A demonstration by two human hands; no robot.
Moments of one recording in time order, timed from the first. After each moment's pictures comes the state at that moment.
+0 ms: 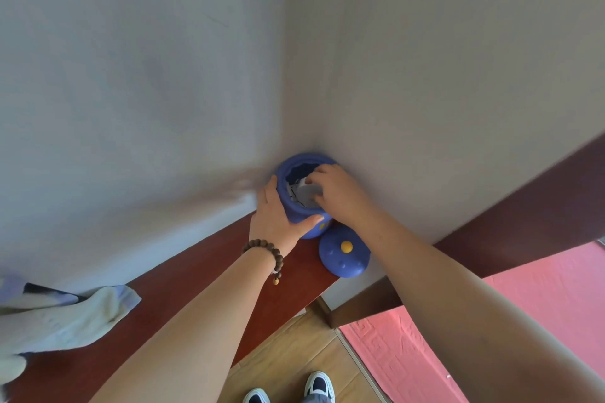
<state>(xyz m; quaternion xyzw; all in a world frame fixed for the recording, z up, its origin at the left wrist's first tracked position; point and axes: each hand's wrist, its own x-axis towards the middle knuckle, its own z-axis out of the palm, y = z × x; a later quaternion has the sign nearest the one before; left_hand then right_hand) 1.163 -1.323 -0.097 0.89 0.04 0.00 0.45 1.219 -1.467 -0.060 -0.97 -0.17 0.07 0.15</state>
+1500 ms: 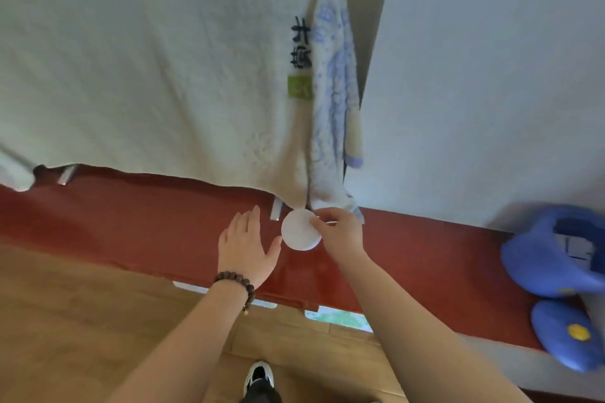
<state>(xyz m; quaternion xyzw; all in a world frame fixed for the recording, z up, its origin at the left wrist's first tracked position) 0.839 -1.045 -0.094 0.89 0.43 0.05 0.14 0.985 -1.143 -0.090 -0.81 -0.17 0.28 0.49</state>
